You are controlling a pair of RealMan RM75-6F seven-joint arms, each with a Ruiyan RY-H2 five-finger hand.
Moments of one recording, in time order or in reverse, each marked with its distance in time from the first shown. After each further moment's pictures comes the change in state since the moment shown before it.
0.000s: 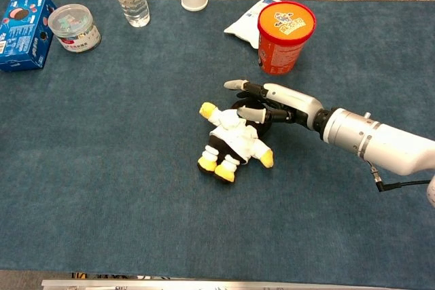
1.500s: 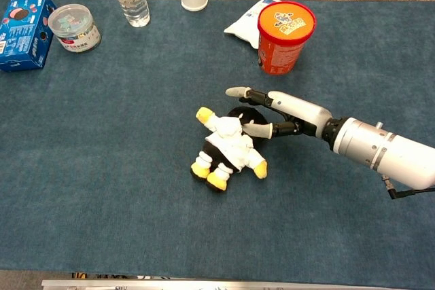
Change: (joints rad) left arm 0.019 -0.010 -0.002 0.034 -0.013 0.003 -0.025; right arm -0.023 0.044 -0.077 -0.074 -0.017 0.109 -0.106
